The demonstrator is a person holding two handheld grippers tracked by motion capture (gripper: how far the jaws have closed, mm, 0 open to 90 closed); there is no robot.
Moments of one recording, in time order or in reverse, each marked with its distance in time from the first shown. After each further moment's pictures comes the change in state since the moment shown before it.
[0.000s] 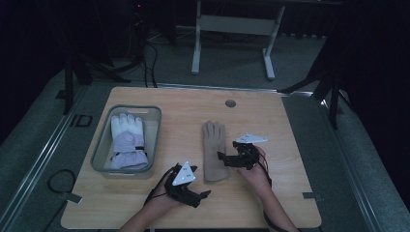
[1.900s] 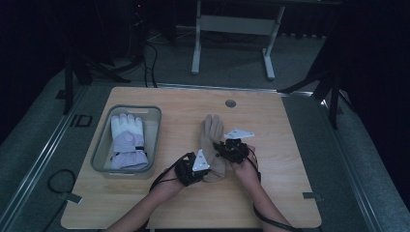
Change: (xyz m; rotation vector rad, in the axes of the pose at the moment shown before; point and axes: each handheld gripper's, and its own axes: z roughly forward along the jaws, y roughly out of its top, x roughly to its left) left arm 0.018 0.040 0.010 0.212 0.091 0.121; right arm 0.017 0.019 0.024 0.025 -0.024 -0.039
